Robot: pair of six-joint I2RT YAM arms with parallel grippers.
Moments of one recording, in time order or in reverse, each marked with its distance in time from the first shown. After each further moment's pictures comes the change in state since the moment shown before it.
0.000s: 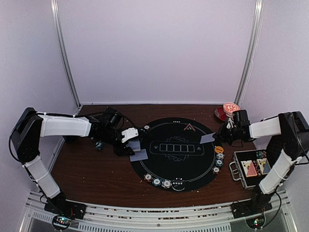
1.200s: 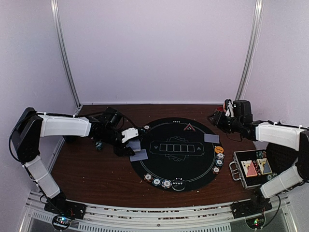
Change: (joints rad) left arm 0.000 0.000 0.000 0.000 0.014 0.000; right arm 0.153 -0.273 0.008 -0.002 0.237 -0.060
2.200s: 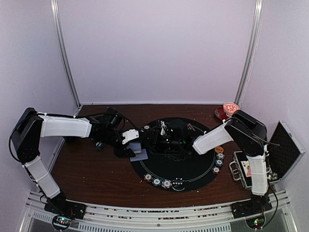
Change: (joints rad) left arm -0.014 0.000 -0.008 0.000 0.011 0.014; right arm 0.595 0.750 0.350 0.671 -0.199 0.439
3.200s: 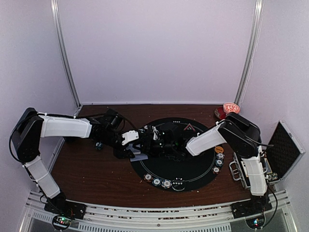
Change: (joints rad) left arm -0.002 0.000 -0.006 -0.010 -0.004 0.002; right arm 0.036 0.088 0.111 -0.113 -0.046 -0.023
